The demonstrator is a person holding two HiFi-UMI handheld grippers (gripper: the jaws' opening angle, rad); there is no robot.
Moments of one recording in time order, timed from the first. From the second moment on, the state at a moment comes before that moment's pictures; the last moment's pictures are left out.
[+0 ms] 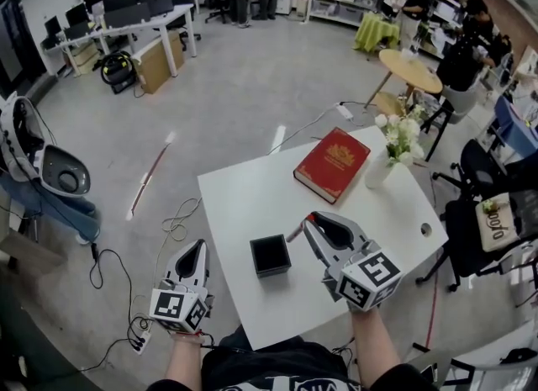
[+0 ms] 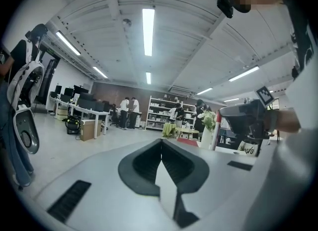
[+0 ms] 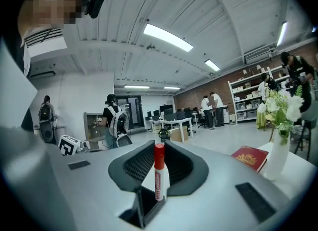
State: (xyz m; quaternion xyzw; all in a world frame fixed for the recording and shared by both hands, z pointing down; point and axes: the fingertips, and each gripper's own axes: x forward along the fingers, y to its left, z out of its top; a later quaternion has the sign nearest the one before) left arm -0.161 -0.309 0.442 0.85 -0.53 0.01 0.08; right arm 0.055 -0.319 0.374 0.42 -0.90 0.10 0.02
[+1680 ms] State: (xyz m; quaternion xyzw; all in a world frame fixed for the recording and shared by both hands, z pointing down) left arm -0.157 -0.316 0.448 0.84 -0.54 0.01 0.09; right arm 0.107 -0.293 0.469 0.48 -0.87 0.11 0.07
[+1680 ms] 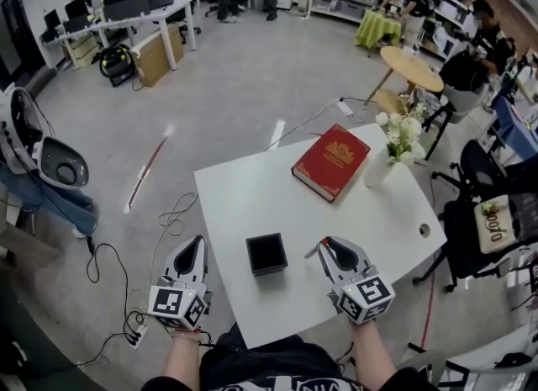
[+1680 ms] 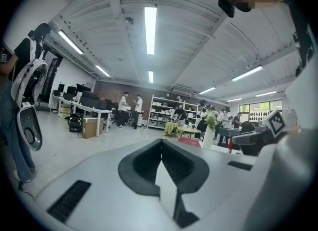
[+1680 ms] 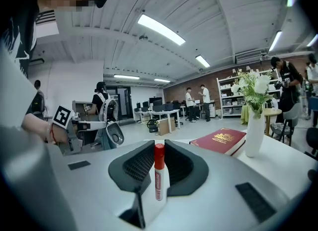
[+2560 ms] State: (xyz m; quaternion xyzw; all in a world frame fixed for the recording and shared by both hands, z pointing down) left arm -0.177 -0.302 0.445 0.82 -0.56 0.02 0.09; right arm 0.097 -0.296 0.468 0.47 -0.87 0.11 0.07
